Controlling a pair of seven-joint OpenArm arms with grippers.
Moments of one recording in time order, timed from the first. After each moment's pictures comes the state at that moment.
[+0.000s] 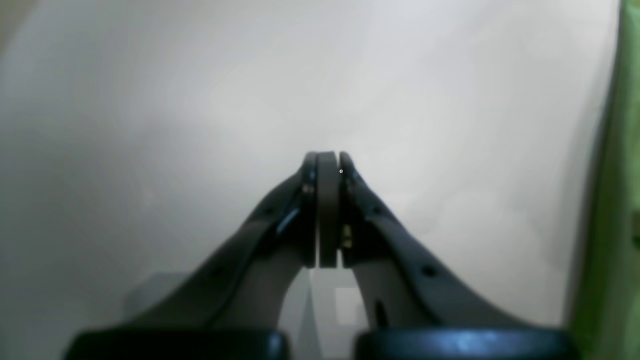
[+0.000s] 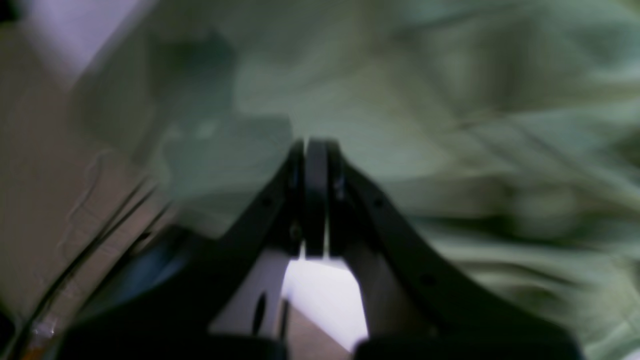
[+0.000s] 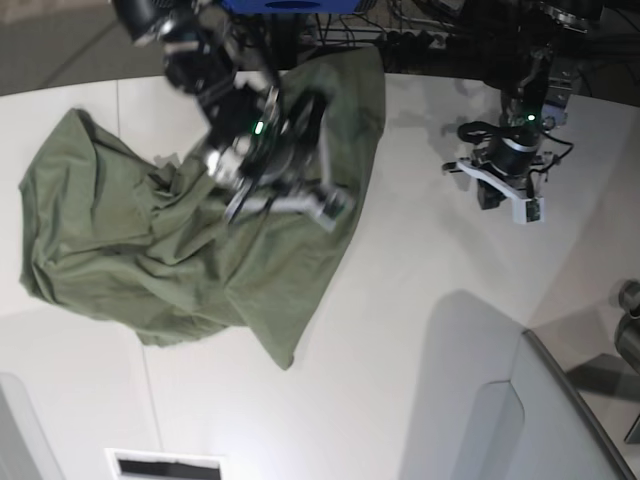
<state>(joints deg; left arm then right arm) 16.6 -26.0 6.5 82.0 -31.3 8.5 12.5 -3.0 -2.1 -28.5 94.7 -8.1 19.3 -69.8</state>
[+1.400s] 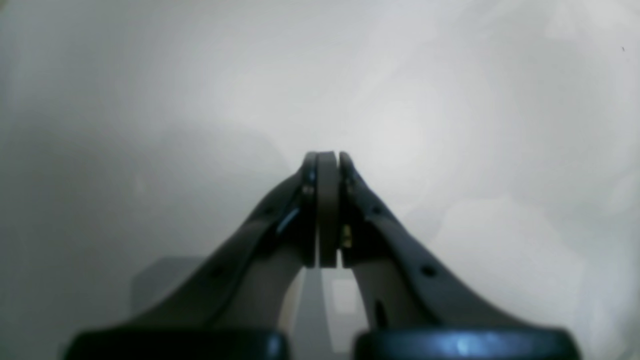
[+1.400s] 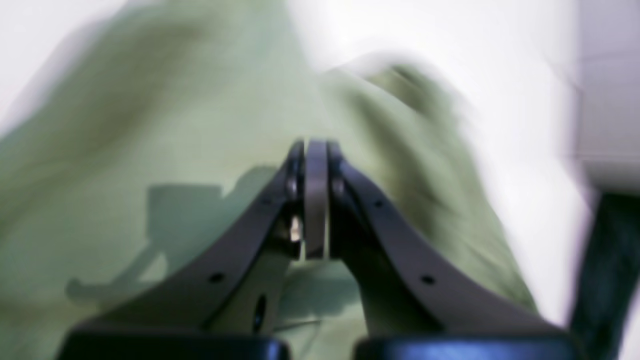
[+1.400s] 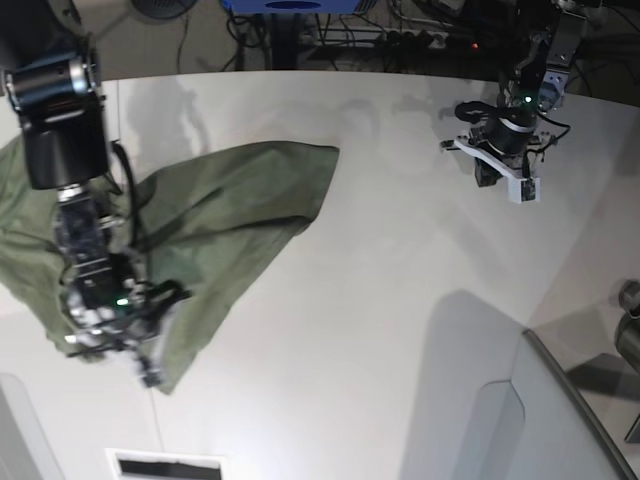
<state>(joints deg) 19.8 -25.9 7.0 81.9 -31.2 8.7 12.3 20.5 8.6 -11.1 65.8 -8.1 7.7 -44.7</state>
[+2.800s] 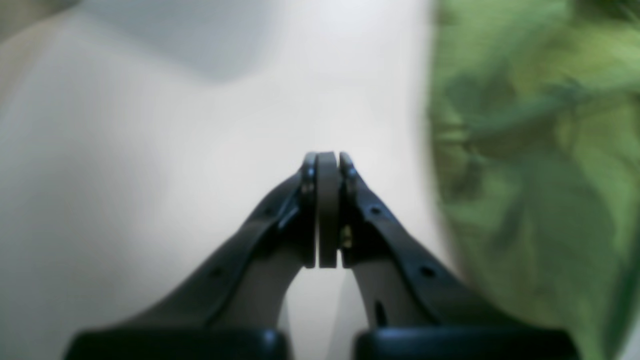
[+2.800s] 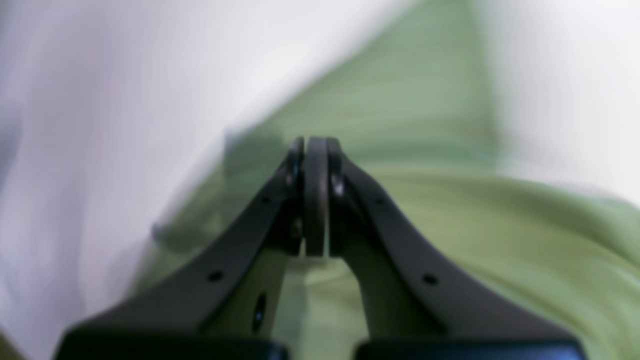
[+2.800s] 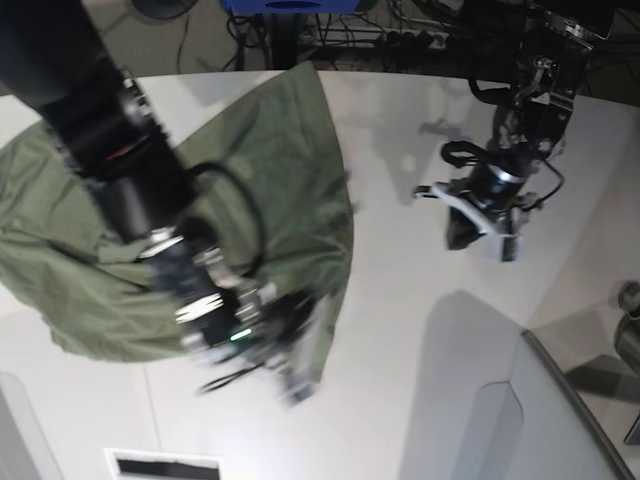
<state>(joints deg) 11.6 -27.9 14.9 93.6 -31.1 4.2 17.7 29.9 3.8 -25.3 62.8 15.8 7.2 -47.9</state>
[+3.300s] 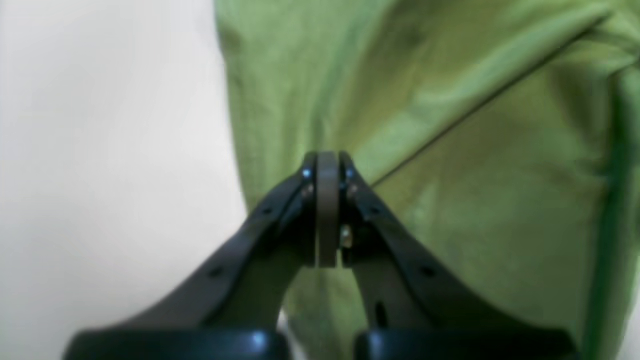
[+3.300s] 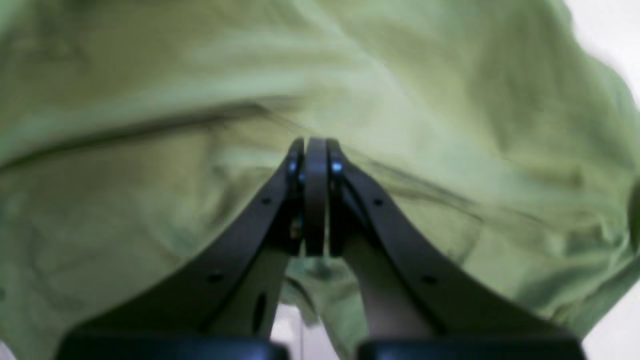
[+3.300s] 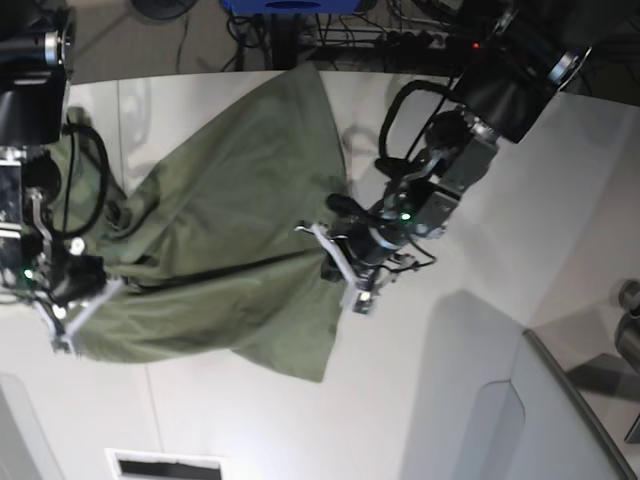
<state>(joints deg) -14.5 -14.4 38.1 63.4 -31.0 1.6 17.5 11.5 16.0 4.0 76.4 15.2 6.9 -55.6</state>
